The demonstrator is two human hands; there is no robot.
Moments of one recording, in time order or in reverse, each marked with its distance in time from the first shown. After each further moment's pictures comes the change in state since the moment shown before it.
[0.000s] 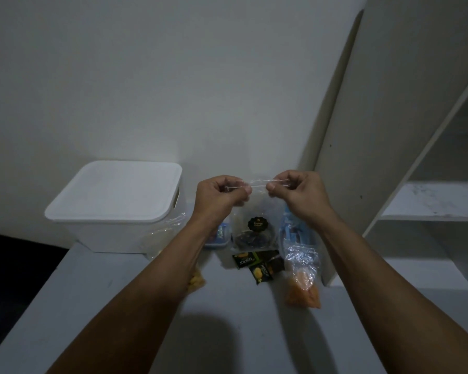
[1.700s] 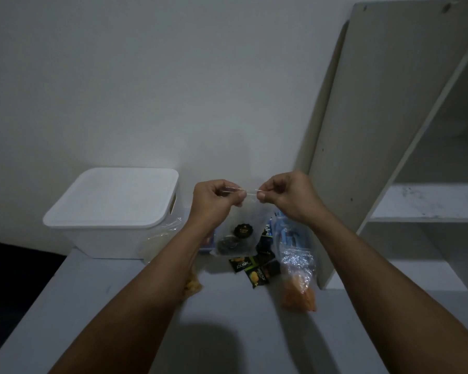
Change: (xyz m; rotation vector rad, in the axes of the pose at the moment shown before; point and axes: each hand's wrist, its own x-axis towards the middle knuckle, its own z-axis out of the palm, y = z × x) left_hand -0.003 0.010 0.009 0.188 0.018 0.034; right_hand 0.009 -0.004 -0.008 -0.310 -0.114 -0.078
